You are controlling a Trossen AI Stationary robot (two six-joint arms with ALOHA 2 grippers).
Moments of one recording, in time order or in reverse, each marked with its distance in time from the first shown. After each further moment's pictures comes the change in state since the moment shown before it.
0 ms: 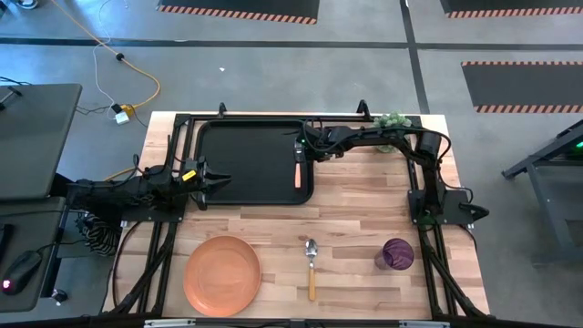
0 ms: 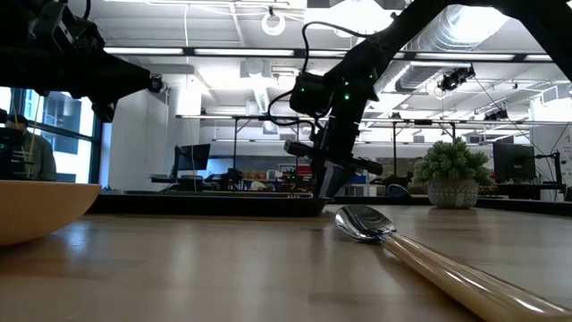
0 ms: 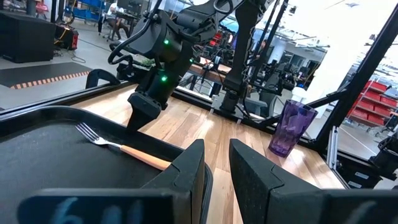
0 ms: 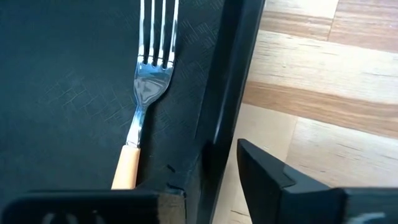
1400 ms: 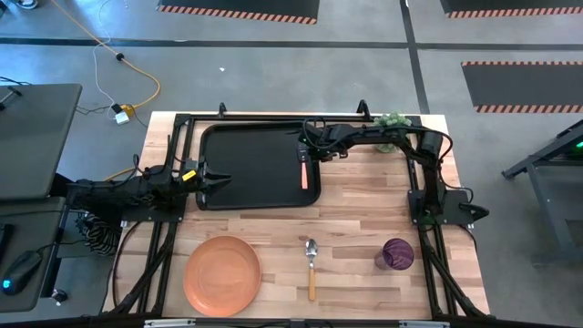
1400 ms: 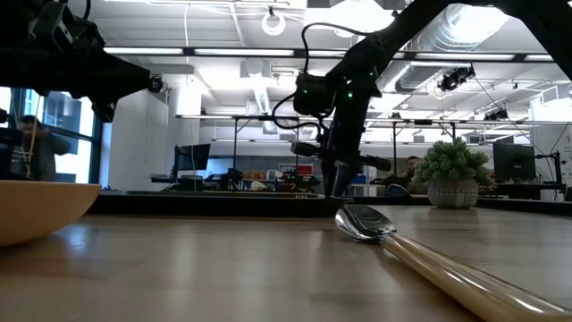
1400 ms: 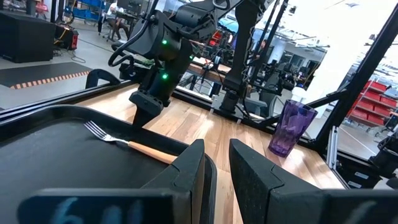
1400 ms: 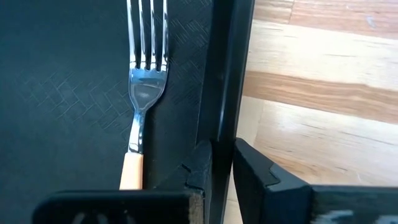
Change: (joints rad) left arm 0.000 0.000 0.000 0.000 0.000 0.000; right arm -0.017 -0.004 0.002 -0.115 -0.007 0.035
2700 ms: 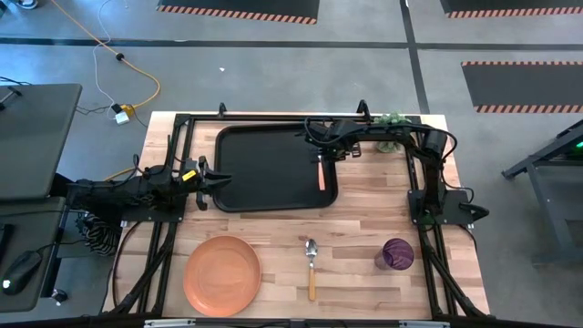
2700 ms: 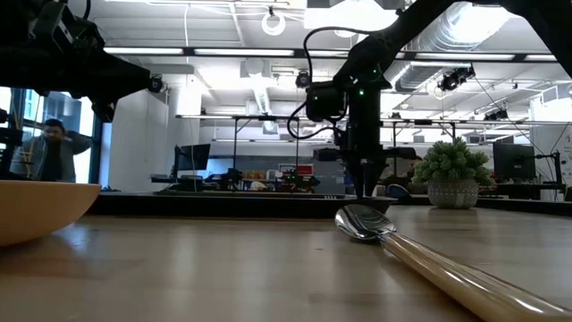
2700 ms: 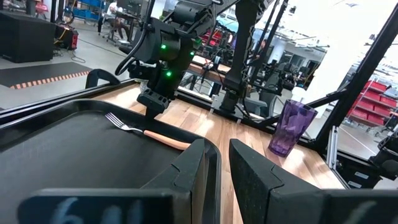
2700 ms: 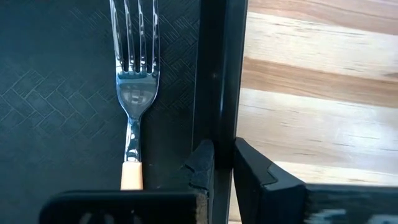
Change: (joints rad) left arm 0.000 0.000 0.000 0.000 0.000 0.000; right arm -0.030 -0.039 -0.003 -0.226 0.054 0.014
